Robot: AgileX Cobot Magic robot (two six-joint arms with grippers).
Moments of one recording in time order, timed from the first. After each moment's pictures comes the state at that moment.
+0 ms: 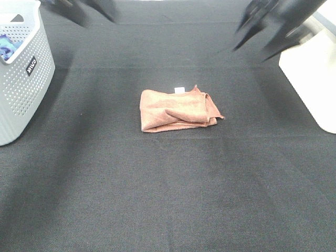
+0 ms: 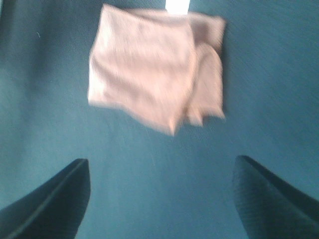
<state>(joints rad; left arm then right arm) -0.22 1.95 -1.94 -0.37 1.11 0.18 0.06 1.92 -1.75 0.44 1.20 -0.25</state>
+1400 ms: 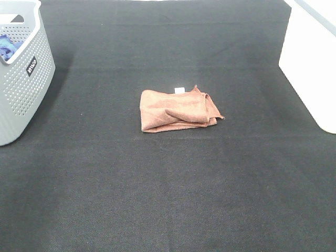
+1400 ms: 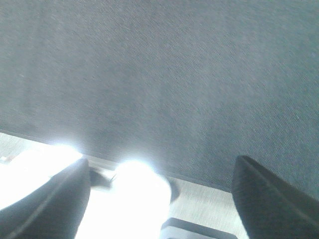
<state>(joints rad) -0.22 0.51 -0.61 -0.09 1.09 0.09 0.06 0.60 -0.64 0.16 1.17 -0.16</state>
